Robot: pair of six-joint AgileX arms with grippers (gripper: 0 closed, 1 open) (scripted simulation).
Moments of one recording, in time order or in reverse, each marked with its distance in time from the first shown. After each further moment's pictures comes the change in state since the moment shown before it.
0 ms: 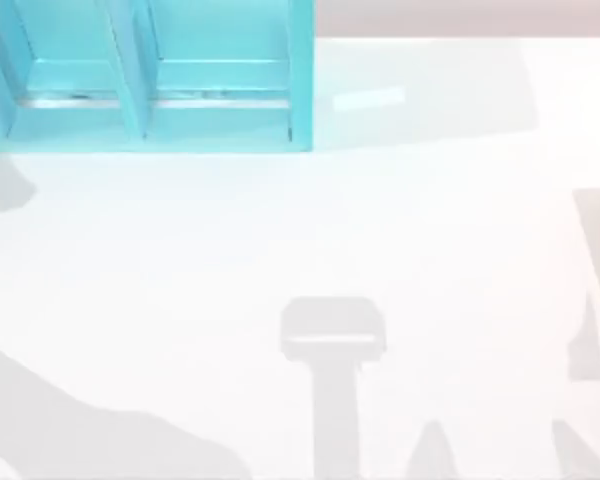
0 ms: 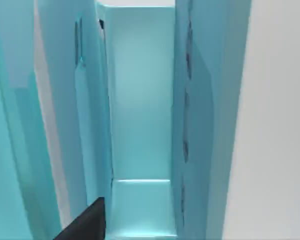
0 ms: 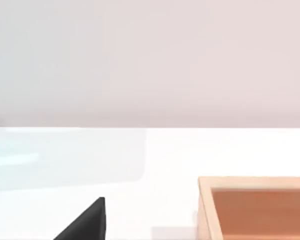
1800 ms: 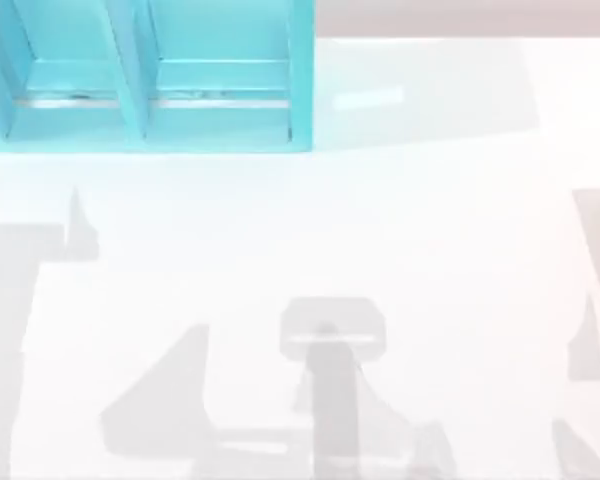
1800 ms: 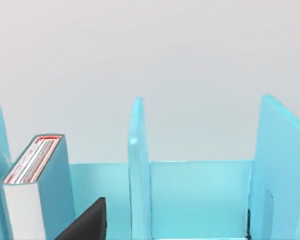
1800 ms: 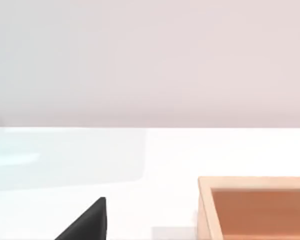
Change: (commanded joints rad) left arm -0.290 -1.461 -0.793 -0.490 -0.342 -0.045; right arm 0.000 0.000 0.000 0.000 0.000 0.000
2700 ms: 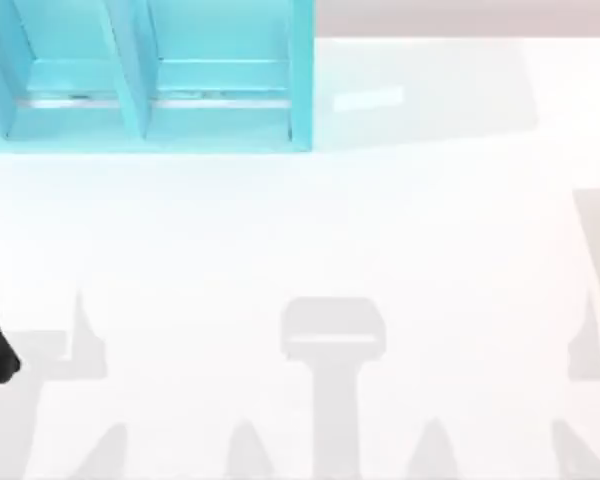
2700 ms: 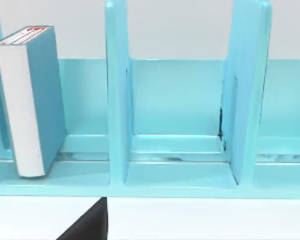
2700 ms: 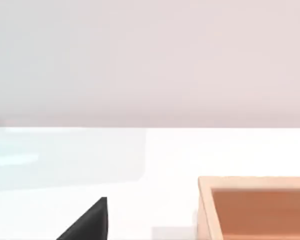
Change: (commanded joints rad) left arm -0.174 -0.872 -0.394 -0.540 -0.192 -0.029; right arm 0.000 0.000 0.000 0.000 0.000 0.000
